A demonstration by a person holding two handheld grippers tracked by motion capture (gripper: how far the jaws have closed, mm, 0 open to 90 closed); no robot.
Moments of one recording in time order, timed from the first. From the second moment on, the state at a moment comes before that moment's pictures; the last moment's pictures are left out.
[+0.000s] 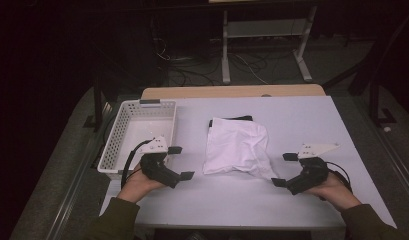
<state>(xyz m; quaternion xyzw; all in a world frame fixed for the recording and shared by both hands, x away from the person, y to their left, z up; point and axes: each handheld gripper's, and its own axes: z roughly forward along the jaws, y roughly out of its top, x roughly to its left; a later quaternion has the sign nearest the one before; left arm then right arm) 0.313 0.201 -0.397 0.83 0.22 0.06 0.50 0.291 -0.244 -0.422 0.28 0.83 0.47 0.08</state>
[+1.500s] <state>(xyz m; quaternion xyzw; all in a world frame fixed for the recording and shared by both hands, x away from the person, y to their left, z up) 0.314 0.202 -0.404 0.84 0.21 0.06 0.50 0.299 -0.229 -0.422 0.27 0.84 0.47 0.08</state>
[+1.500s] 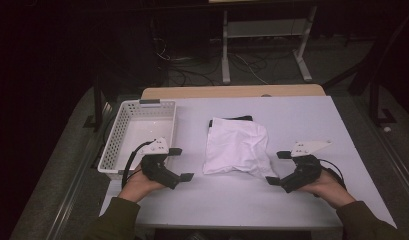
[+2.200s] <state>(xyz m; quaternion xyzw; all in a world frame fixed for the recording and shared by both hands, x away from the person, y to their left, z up) 0.314 0.202 -0.404 0.84 0.22 0.05 0.50 0.307 -0.222 -0.420 0.27 0.84 0.47 0.08</state>
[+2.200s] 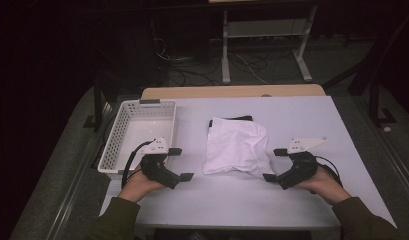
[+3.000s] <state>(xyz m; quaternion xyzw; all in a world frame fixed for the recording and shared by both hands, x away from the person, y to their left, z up) 0.315 0.202 -0.404 0.84 0.22 0.05 0.50 0.323 -0.210 -0.417 0.26 0.85 0.46 0.06</state>
